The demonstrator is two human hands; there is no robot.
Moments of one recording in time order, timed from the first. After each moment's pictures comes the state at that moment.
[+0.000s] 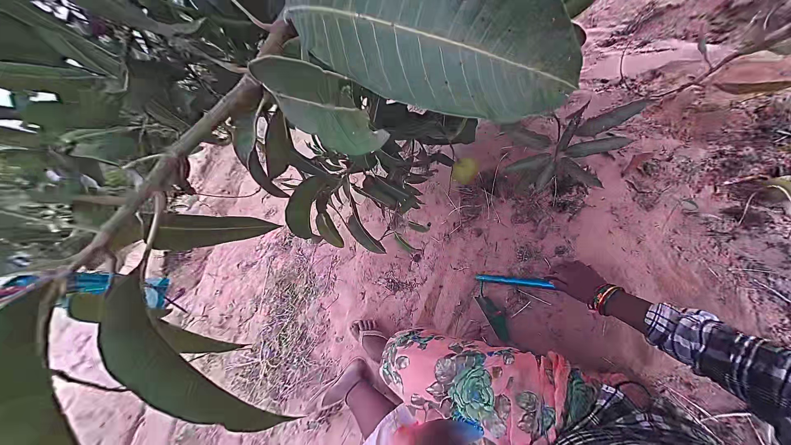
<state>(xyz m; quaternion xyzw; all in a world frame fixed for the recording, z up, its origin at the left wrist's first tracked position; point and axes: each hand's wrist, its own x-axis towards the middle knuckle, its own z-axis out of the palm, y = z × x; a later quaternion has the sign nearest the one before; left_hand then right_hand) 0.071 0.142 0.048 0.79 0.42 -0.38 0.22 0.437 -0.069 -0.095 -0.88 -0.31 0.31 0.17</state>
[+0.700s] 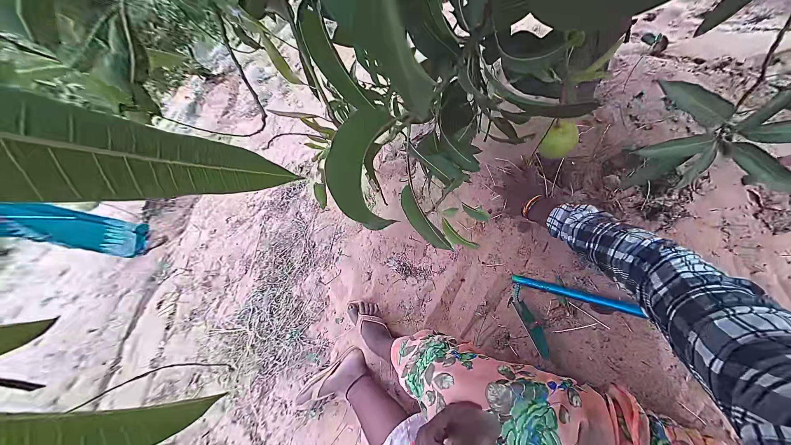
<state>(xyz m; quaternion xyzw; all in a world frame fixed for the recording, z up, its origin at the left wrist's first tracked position) 0.070 0.214 0.053 0.79 0.33 0.01 0.52 0.560 0.230 -0.056 -0.87 -0.43 0.10 0.19</state>
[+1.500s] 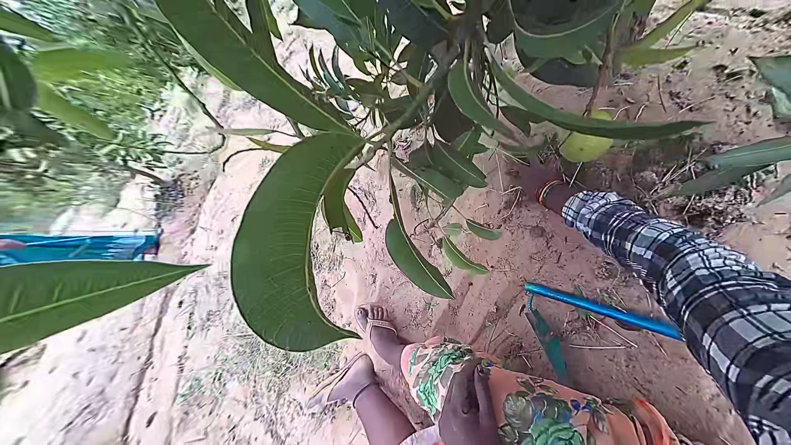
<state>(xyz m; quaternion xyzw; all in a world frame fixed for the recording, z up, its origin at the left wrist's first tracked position) 0.166 0.212 0.005 0.85 0.43 0.20 0.21 0.641 0.278 -0.125 -0.91 -0.38 0.11 0.10</state>
